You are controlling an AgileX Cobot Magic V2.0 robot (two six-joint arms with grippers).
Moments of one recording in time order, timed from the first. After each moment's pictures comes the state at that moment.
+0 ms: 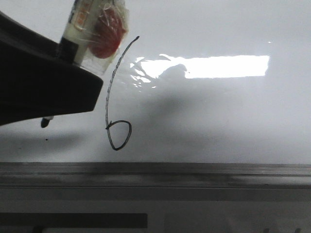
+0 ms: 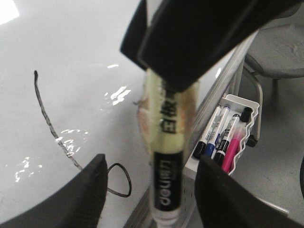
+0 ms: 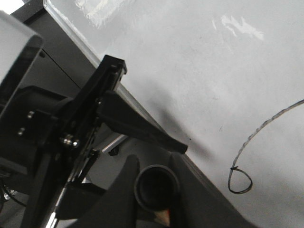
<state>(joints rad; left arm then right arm) -0.99 0.91 -0.40 0.06 -0.08 0.05 0.94 1.13 -0.92 0.37 0.38 -0.11</state>
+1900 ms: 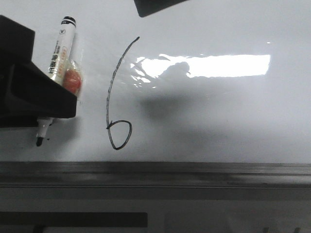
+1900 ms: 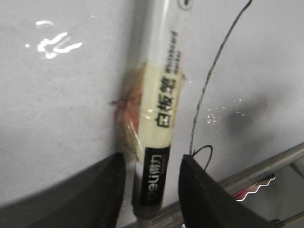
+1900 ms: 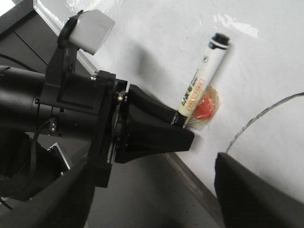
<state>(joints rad) -0.77 1.05 -0.41 -0.62 -0.02 0.04 0.91 1.13 -0.92 0.37 0.38 -0.11</state>
